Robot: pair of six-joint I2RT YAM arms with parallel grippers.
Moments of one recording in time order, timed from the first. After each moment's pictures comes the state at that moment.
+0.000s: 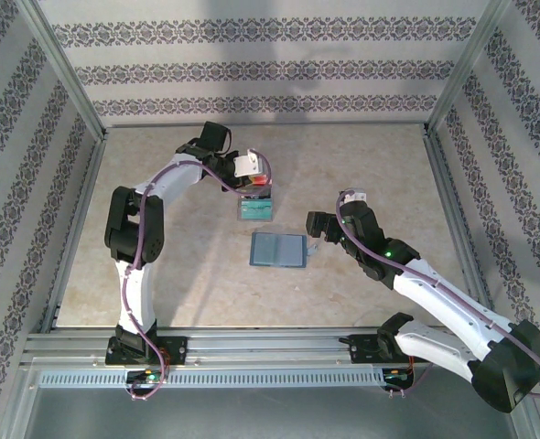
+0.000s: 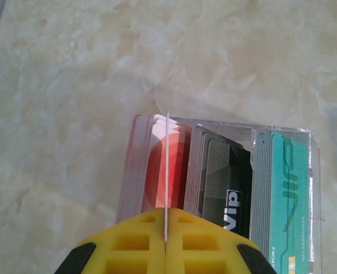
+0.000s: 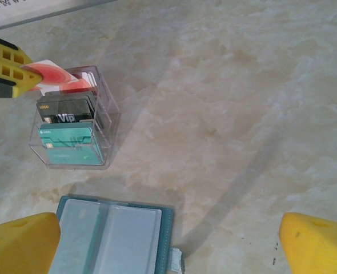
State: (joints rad) left arm -0.29 2.08 1.68 -0.58 0.53 1.08; right arm 0.60 0.98 0.70 -0.35 0.25 0.55
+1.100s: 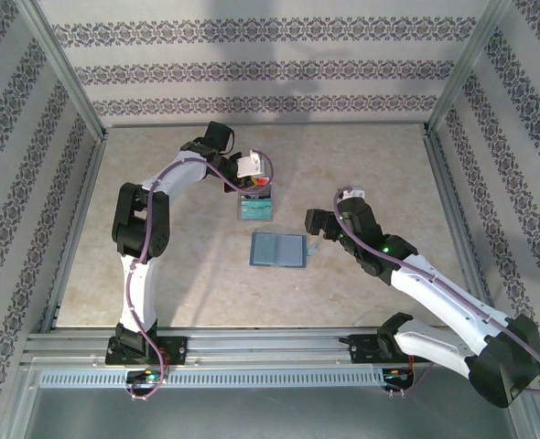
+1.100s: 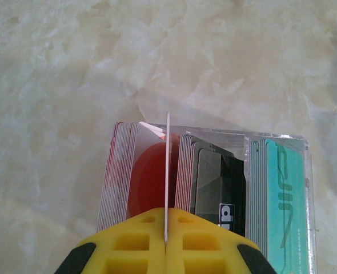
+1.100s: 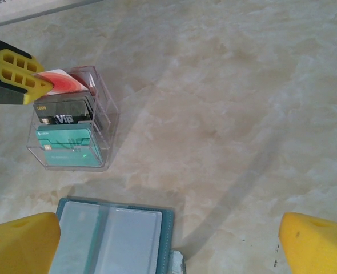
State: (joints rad) left arm -0.29 2.15 1.76 -0.64 0.58 1.10; right arm 0.59 1.02 0.72 -0.36 0.24 0.55
